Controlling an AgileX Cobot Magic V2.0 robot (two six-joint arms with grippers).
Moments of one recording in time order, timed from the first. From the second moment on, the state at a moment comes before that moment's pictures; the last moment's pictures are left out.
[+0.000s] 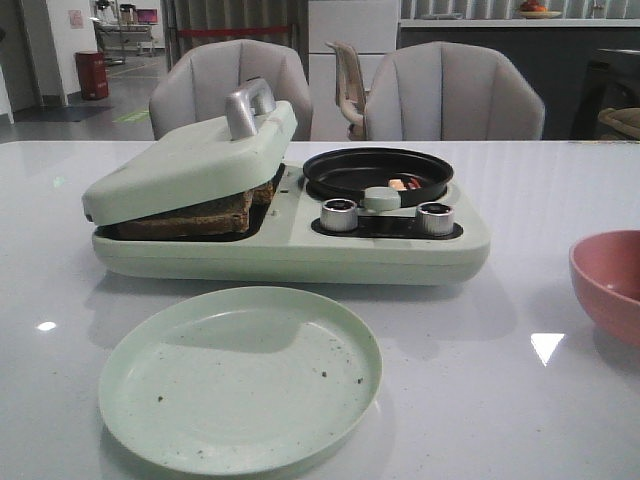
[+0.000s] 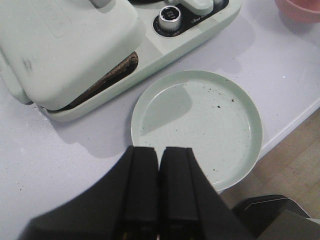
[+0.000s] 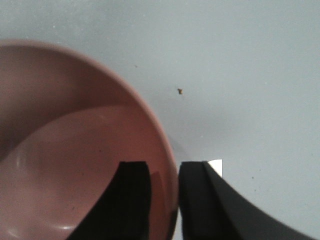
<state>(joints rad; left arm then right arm) -0.54 0.94 -0.87 -0.17 0.75 0.25 -0.16 1.59 -0.89 -0.05 0.56 0.02</state>
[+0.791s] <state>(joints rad) -0.54 0.94 -0.87 -0.17 0.76 0.25 0.11 1.06 -0.88 -0.03 0.69 0.02</state>
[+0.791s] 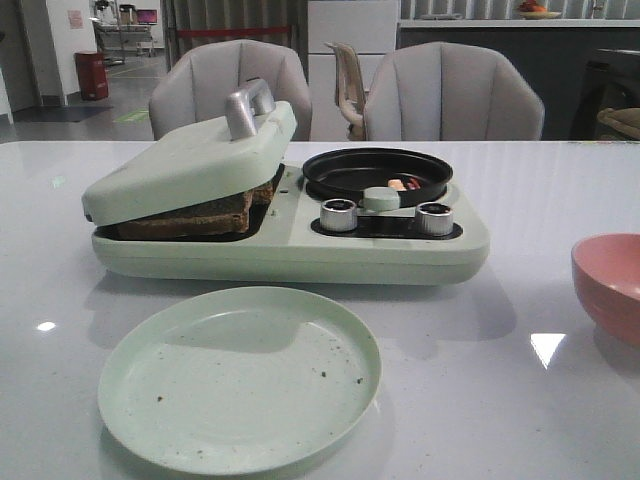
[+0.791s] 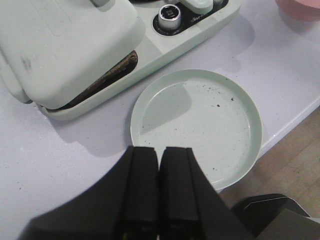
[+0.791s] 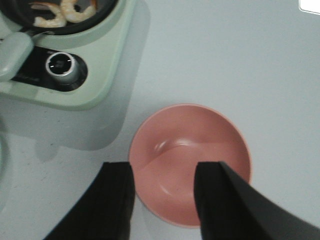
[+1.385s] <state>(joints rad) -0.54 0.94 -0.87 -0.17 0.76 0.25 0.12 0.74 -0.57 0.02 0.76 0.02</state>
